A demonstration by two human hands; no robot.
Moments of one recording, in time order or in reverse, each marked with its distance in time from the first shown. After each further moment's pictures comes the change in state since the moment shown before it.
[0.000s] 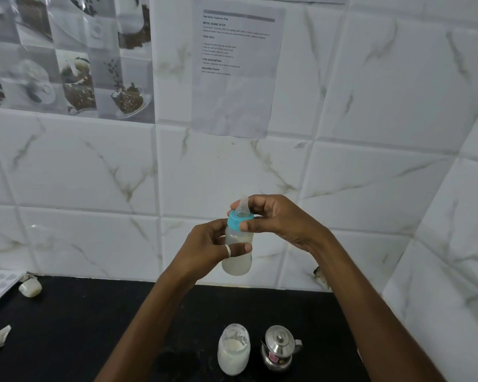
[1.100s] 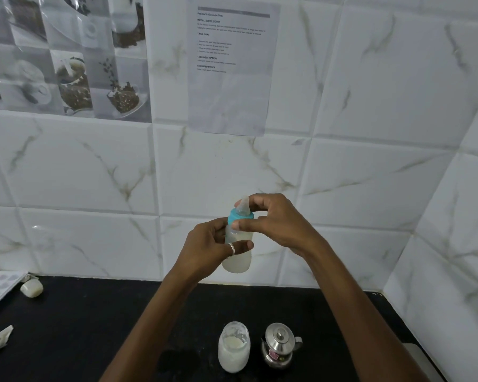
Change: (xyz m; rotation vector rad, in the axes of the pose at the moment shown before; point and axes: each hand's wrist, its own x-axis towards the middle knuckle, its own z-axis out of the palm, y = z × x) left_hand 0.002 0.000 0.010 0.107 0.071 -0.012; right_hand -0.003 0.005 0.014 -0.270 0.269 0.010
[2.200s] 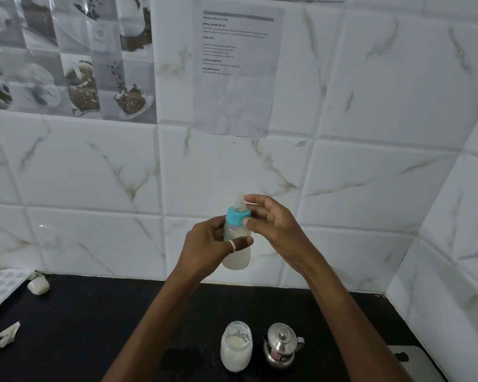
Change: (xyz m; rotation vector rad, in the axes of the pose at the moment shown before) left_hand -0.010 0.010 -0.003 -0.026 0.084 -0.010; right_hand -0.020 0.002 0.016 0.397 -0.002 0.083
